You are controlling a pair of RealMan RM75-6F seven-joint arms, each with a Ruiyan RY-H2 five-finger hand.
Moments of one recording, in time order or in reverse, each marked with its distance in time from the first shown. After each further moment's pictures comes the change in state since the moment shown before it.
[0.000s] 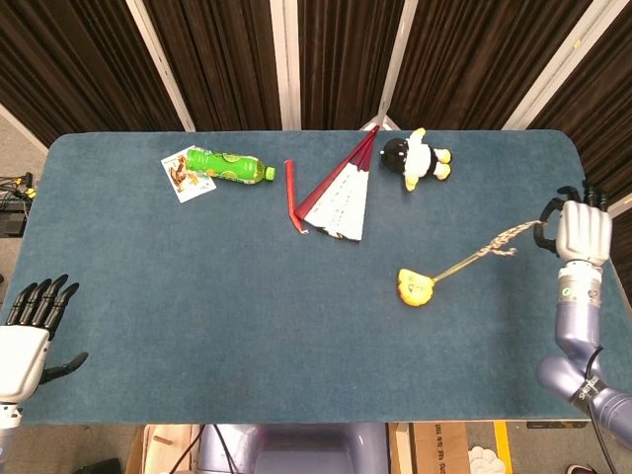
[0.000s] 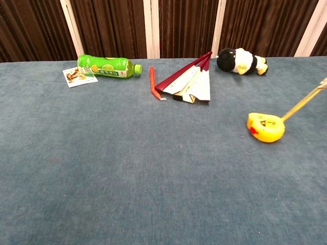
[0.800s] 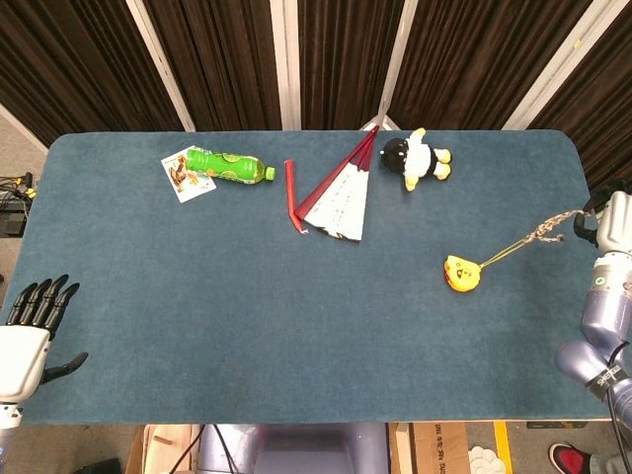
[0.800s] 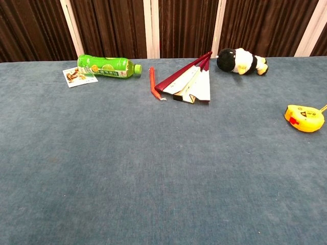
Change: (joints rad) left arm 0.000 0.000 0.001 0.001 0.003 -0.001 0.005; right arm 0.004 0.021 0.032 0.090 0.103 -0.027 -0.014
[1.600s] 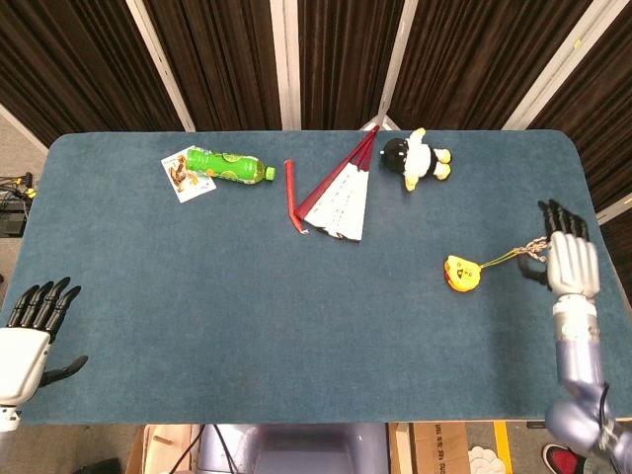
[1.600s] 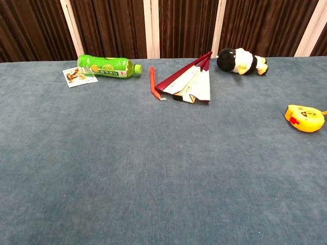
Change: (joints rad) left arm 0.001 0.017 0.014 -0.002 0.016 -0.005 -0.013; right arm -0.154 0.089 -0.109 -0.417 -0.278 0.131 0.161
